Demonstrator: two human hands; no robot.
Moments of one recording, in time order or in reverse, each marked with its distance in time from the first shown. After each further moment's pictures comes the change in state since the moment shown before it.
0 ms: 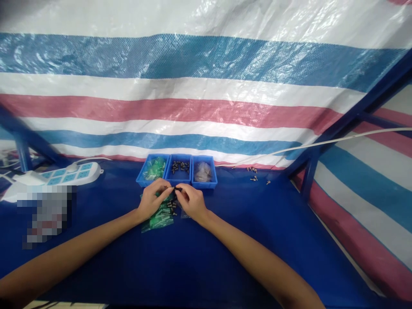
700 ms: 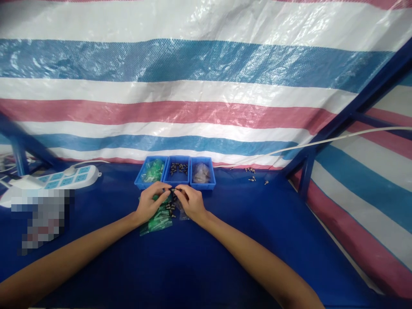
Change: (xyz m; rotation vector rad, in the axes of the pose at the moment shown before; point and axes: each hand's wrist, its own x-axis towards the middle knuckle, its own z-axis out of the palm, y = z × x) left_hand -0.003 -0.003 0.000 -0.020 0.018 0.068; right_hand 0.003 -0.001 -0.002 0.004 0.035 0.021
